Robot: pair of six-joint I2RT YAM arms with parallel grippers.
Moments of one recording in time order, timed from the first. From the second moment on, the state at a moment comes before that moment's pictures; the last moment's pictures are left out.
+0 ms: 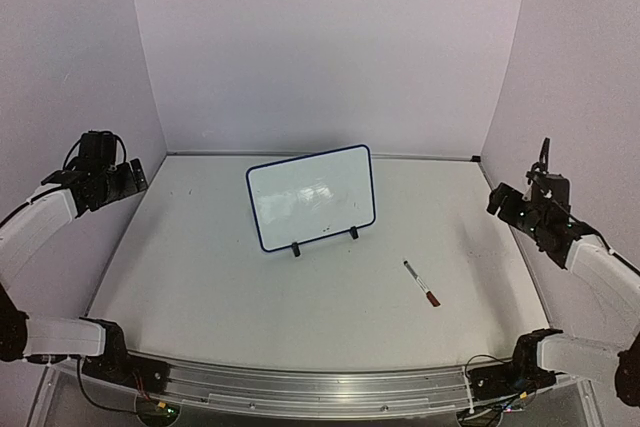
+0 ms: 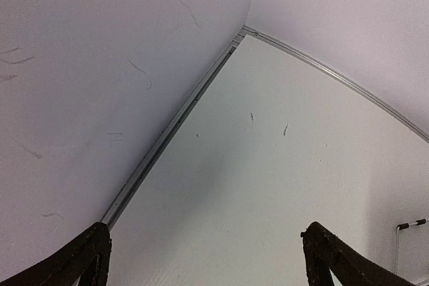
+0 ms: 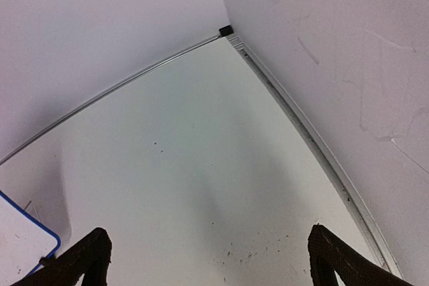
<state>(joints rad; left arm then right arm) -0.08 1.10 0.91 -0.45 -0.38 -0.40 0.07 0.95 0.62 -0.15 0.23 0.43</state>
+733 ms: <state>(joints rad) -0.08 1.10 1.16 -0.68 -0.09 -0.26 0.60 1.71 1.13 -0.19 0.02 0.28</state>
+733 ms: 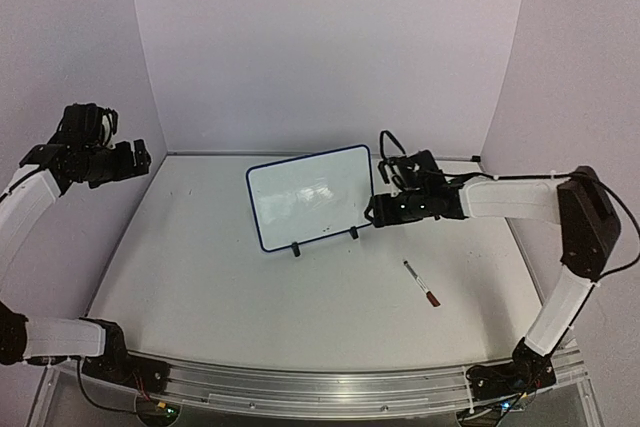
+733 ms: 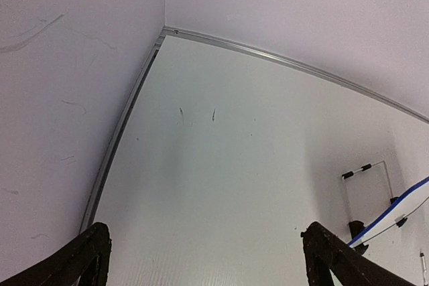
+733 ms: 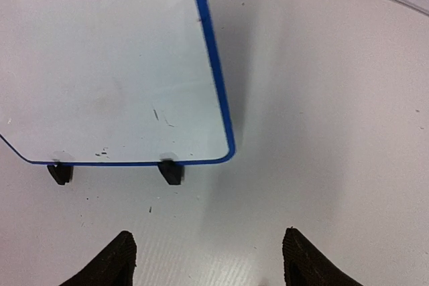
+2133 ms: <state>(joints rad) -0.08 1.06 1.01 -0.61 -0.11 -0.21 0.78 2.12 1.30 -0.05 0.30 0.19</state>
